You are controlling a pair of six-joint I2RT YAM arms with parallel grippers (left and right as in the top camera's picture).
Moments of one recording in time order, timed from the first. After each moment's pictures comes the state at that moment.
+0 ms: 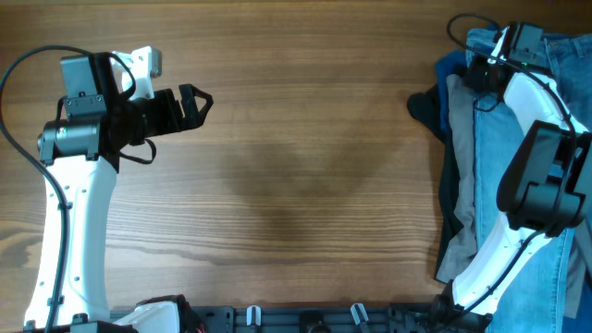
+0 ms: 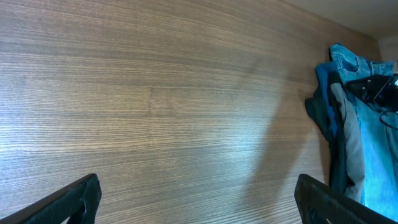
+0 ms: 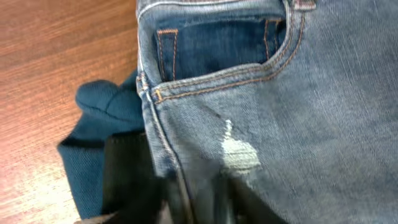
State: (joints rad) left arm 0.11 1.39 1.28 -0.82 0.50 -0.13; right arm -0.26 2.15 1.56 -0.38 0.00 0.13
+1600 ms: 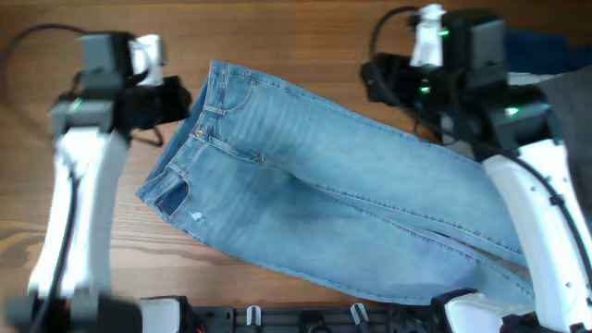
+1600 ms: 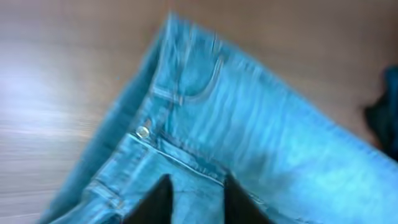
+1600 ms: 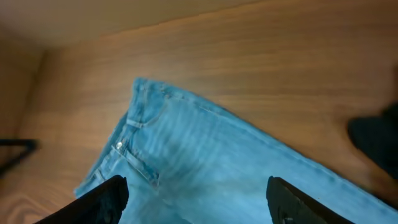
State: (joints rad) left arm 0.01 1.52 1.43 -0.93 0.24 -0.18; right arm 0.25 1.44 1.58 -0.91 -0.23 0.36
